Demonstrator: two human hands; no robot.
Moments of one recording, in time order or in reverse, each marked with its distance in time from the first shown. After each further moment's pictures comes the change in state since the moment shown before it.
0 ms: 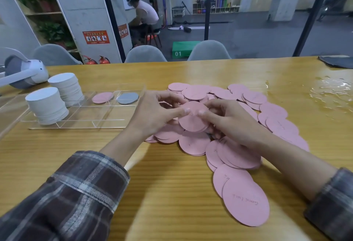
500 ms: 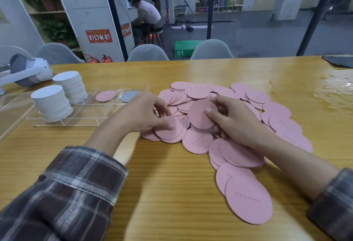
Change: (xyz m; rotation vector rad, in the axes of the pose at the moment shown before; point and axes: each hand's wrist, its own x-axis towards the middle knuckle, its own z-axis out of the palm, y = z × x) left_hand 0.005 -0.003 -0.042 0.670 -0.182 -0.033; right_hand -0.001 0.004 -0.002 -0.199 0.097 -0.059
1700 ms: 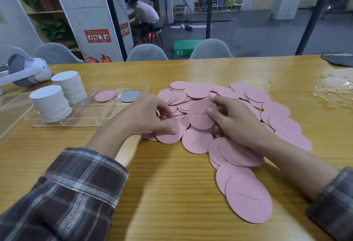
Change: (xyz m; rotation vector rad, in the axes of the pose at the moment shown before) left_hand -0.008 0.014 0.004 -0.029 -0.018 -0.018; right_hand -0.002 -0.002 0.000 -0.074 0.023 -0.022
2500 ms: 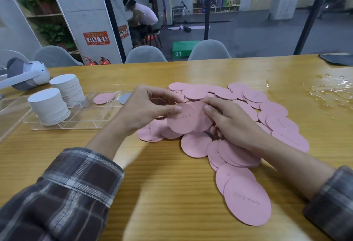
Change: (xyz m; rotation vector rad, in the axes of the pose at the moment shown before) left_hand 0.004 0.005 -0.003 -0.628 0.083 0.134; right_hand -0.002 -0.006 0.002 0.042 -0.053 0.024
